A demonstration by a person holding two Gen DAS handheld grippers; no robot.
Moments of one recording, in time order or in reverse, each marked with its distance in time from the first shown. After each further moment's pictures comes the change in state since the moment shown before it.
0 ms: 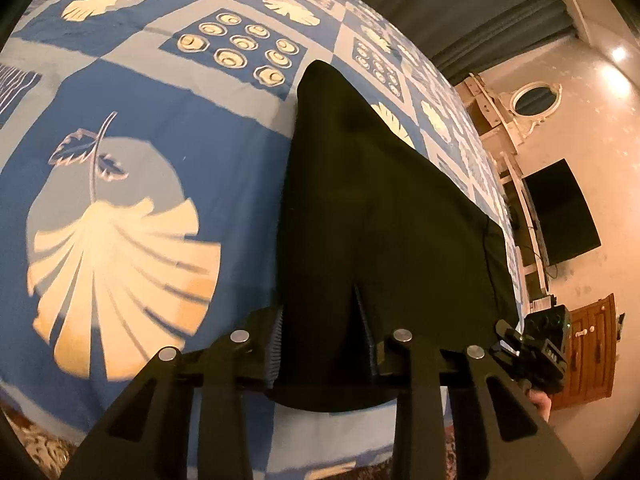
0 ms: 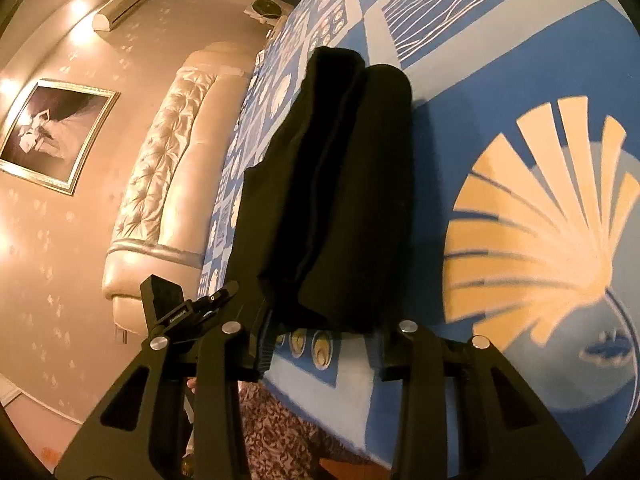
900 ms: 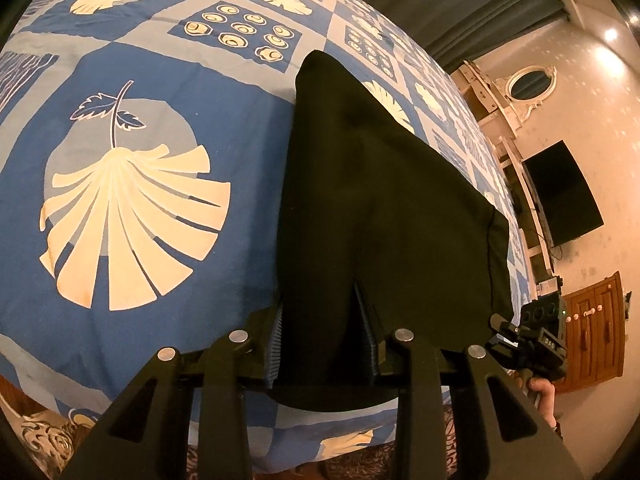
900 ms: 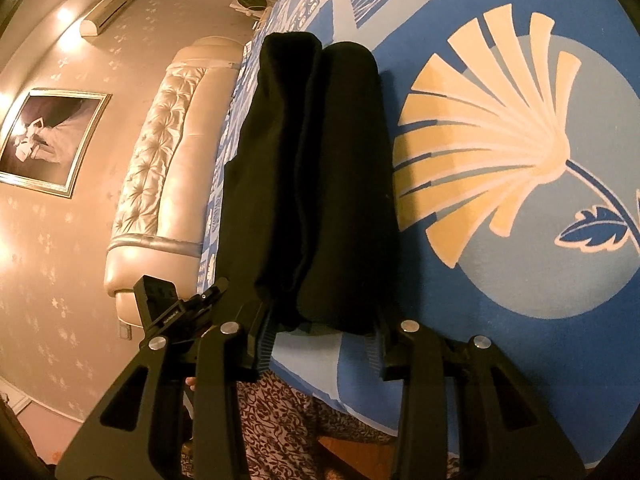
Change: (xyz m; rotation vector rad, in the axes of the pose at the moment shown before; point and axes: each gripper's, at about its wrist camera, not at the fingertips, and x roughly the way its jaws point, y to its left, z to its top) left arm -0.006 0.003 -0.036 0.050 0.003 0.013; right arm -0.008 -0.023 -0.031 0.060 0.036 0.002
